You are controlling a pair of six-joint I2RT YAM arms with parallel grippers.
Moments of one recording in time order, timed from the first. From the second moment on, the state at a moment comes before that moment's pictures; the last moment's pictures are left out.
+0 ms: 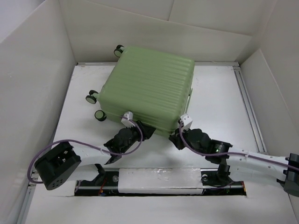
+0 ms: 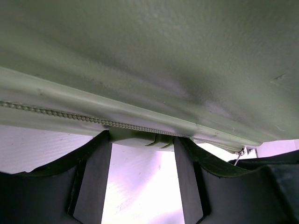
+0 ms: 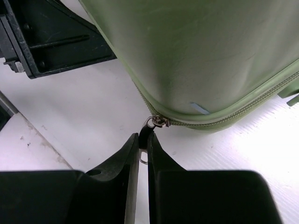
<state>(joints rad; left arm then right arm) -0.88 1.21 0.20 0.76 -0.23 -0.93 1.09 0.88 0.45 -0.02 0.23 0.42</state>
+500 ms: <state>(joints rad) -0.90 1.35 0.22 0.91 -0.20 -0.96 1.19 1.15 0.54 0.18 0.54 0.63</state>
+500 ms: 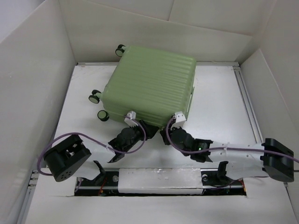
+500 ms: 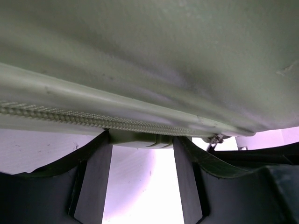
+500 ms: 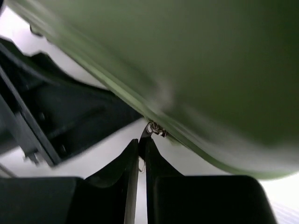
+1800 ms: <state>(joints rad) 0.03 0.93 0.98 -0.26 -0.08 -0.84 1.23 1.17 0.54 0.24 0.61 0.73</state>
